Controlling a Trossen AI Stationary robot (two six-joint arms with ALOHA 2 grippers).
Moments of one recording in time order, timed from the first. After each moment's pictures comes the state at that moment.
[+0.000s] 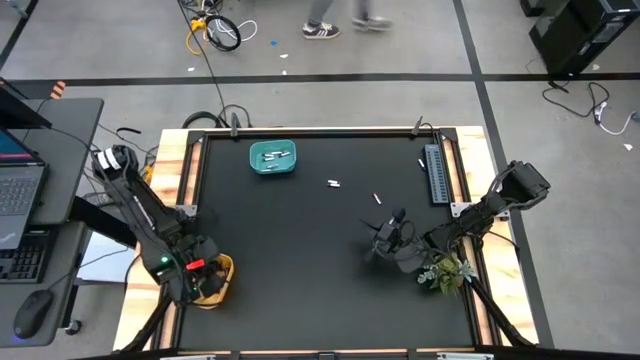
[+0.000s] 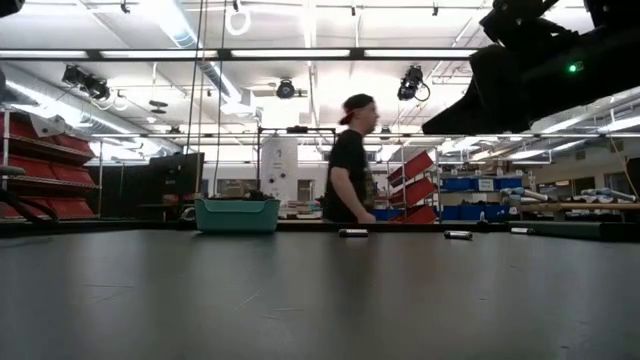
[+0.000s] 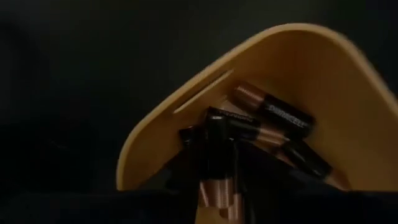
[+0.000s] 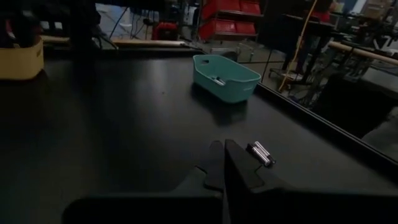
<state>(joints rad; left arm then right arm) -1.08 1.18 0.58 -0.90 -0.33 -1.76 0.50 1.55 0.49 0.59 1.10 0.27</state>
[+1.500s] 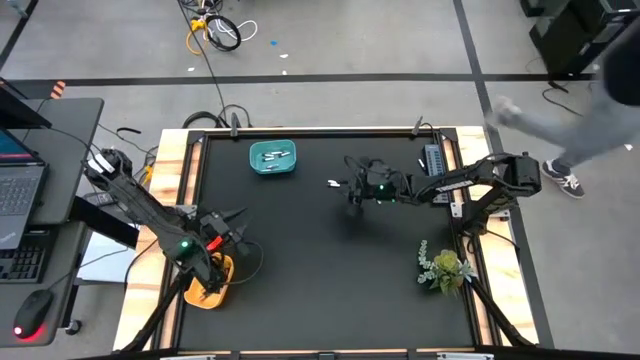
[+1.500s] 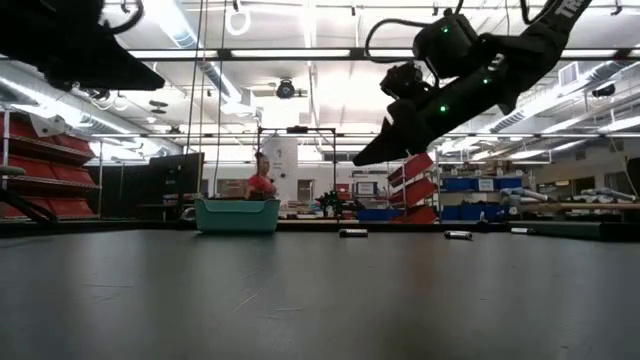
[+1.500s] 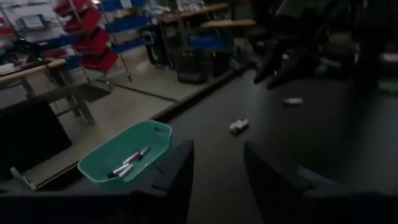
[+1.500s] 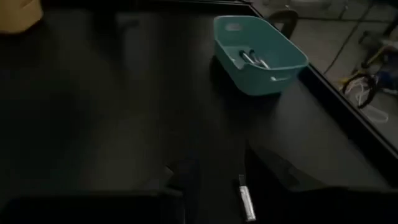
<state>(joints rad) -0.78 1.18 0.61 -0.76 -1.43 -1.22 -0.18 1.55 0.65 0.44 0.12 -0.10</state>
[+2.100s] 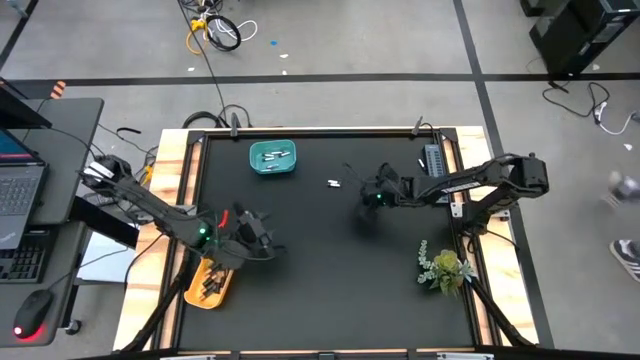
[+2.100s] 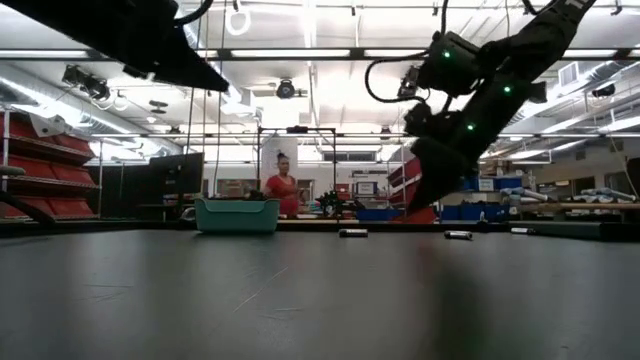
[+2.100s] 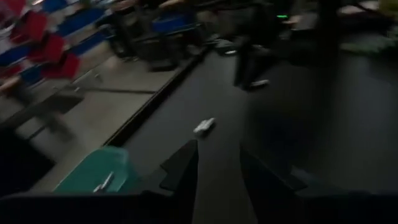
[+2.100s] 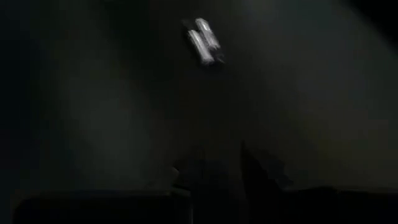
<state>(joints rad) -0.52 1.23 0.60 0.04 -1.09 -0.24 -0.16 1.50 0.65 -0.04 0.29 0.27</state>
